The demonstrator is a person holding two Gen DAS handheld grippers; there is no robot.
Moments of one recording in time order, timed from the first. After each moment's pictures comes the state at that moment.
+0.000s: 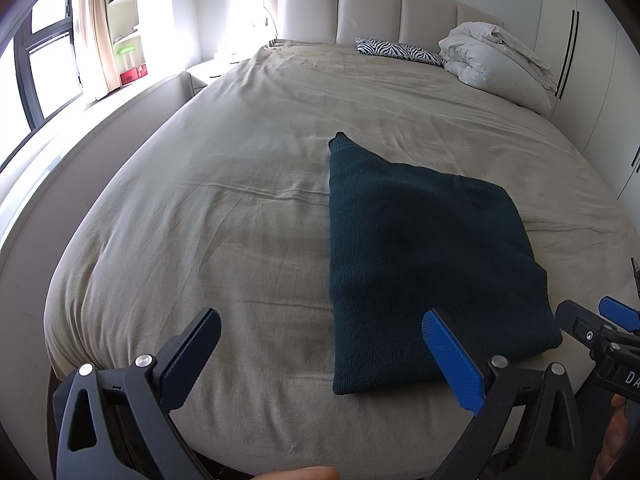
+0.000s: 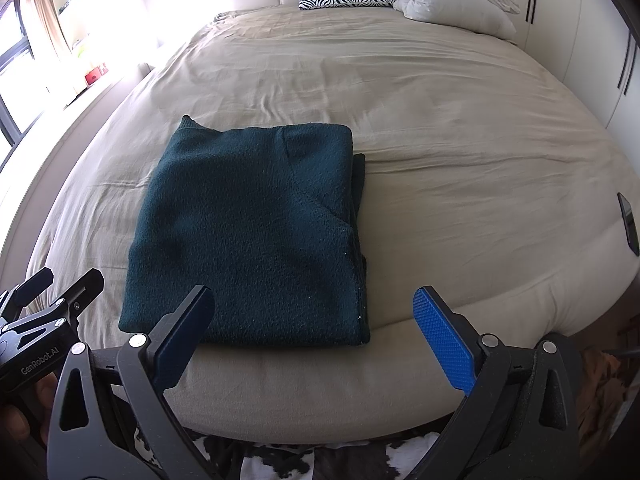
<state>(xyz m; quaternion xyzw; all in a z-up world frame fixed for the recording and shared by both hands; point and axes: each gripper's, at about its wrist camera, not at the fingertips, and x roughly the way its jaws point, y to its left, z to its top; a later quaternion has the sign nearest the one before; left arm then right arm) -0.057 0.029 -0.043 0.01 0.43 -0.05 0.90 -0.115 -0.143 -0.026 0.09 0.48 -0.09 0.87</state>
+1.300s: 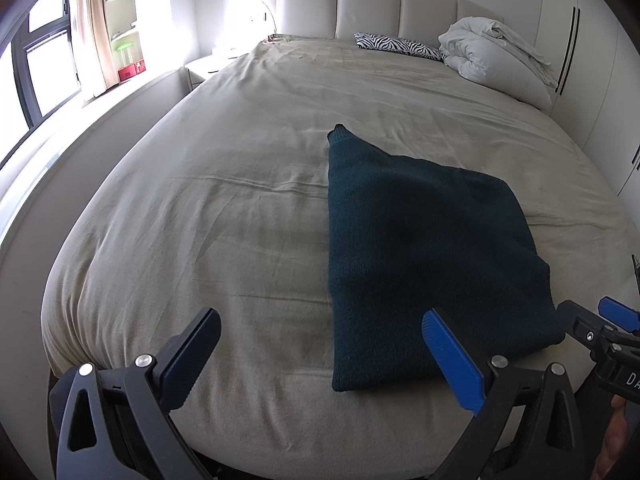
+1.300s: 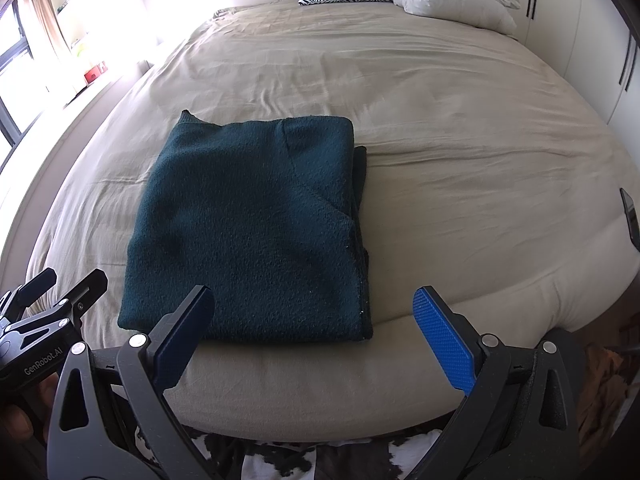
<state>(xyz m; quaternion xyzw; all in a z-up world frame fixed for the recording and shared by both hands) -0.054 0.031 -0.049 0.02 0.44 -0.06 0.89 -0.118 -0.144 -0.031 0.10 0.49 -0.08 0.86</state>
